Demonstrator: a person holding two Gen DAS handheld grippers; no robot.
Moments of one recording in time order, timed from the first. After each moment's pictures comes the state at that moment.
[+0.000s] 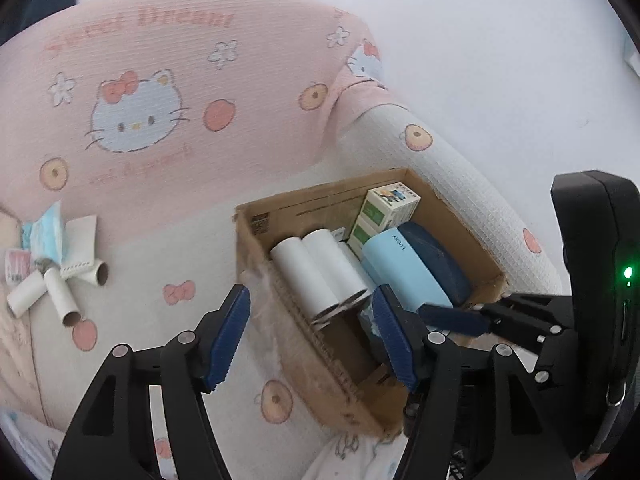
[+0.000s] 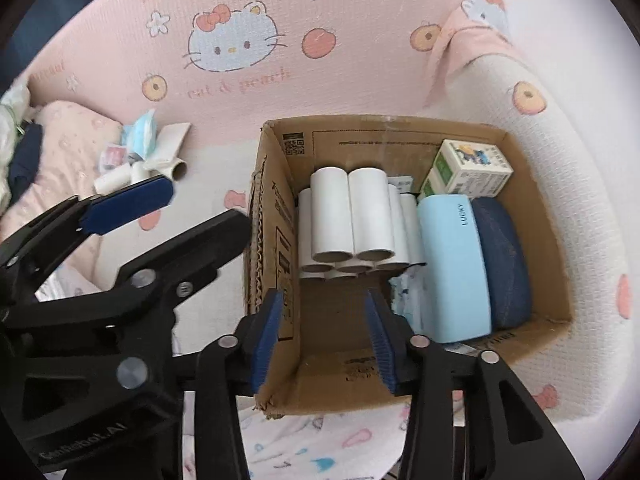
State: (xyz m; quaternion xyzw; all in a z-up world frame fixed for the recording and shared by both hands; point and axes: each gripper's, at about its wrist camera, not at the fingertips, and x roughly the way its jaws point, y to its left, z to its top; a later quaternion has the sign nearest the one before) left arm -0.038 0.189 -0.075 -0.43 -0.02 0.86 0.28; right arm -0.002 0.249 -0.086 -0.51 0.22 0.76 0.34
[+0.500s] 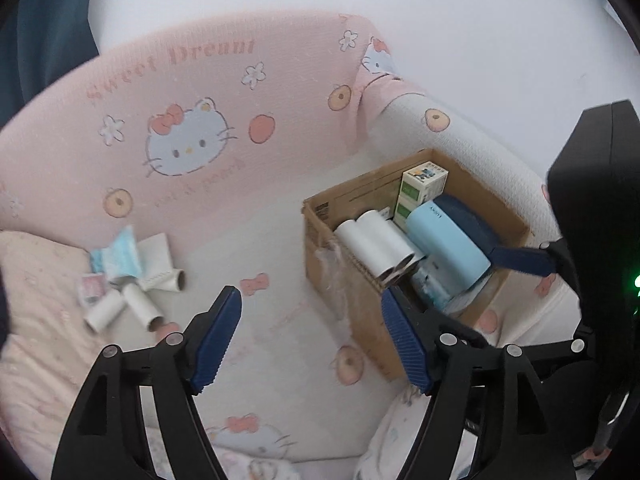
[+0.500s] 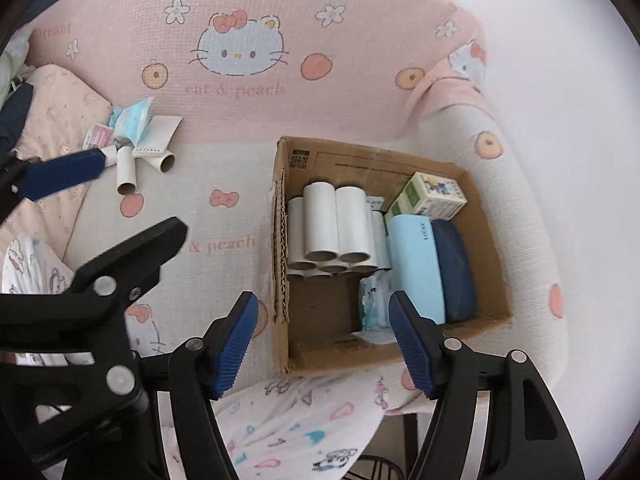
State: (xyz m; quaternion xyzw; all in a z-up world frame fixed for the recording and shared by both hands) left arm -0.001 0.146 -0.029 -0.42 0.10 0.87 0.24; right arm -0.027 0.184 -0.044 -0.53 0.12 0.74 0.41
